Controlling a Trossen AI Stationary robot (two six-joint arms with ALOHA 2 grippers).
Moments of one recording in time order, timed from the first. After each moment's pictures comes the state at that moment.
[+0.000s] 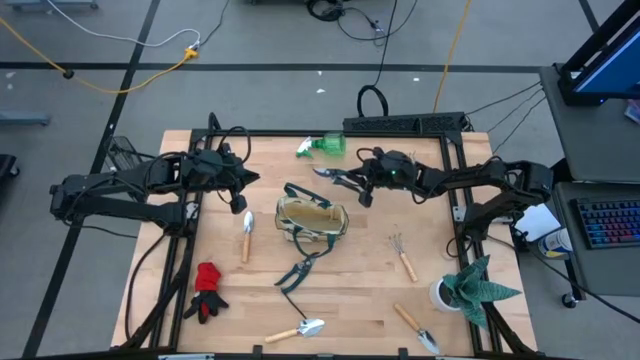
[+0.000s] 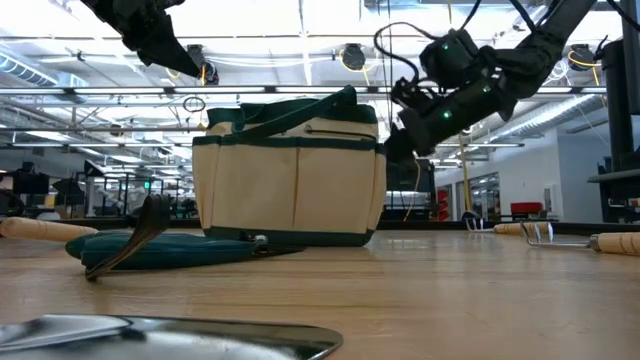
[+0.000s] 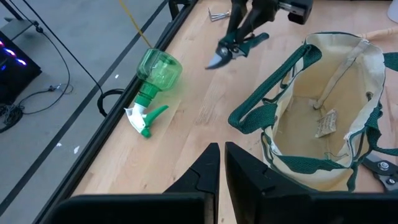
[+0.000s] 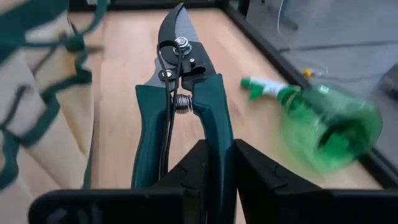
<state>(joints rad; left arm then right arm) 0.17 0.83 0.84 -0.60 -0.22 0.02 -0.38 1.48 0.59 0.49 -0.05 -0.10</state>
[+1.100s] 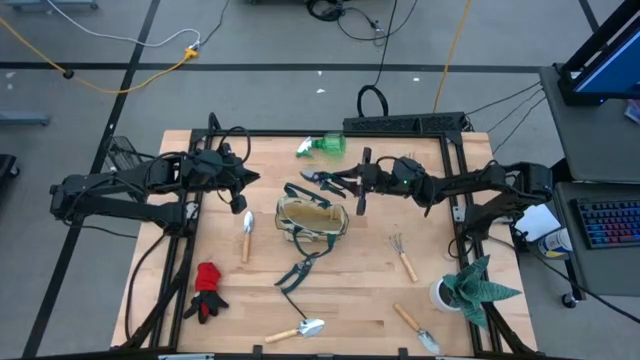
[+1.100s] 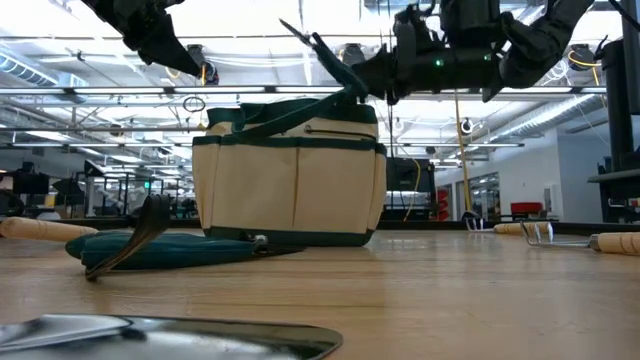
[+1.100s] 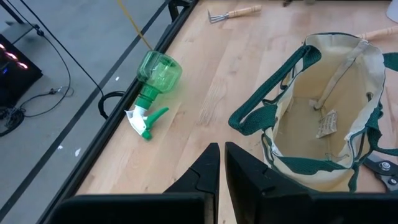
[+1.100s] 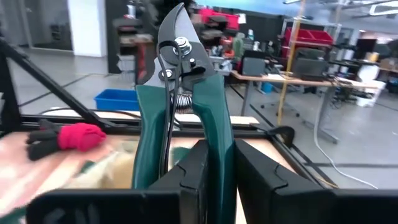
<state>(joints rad) 0.17 0.83 0.84 -0.60 -0.22 0.03 -0.22 1.48 0.62 0.91 -0.14 -0.08</state>
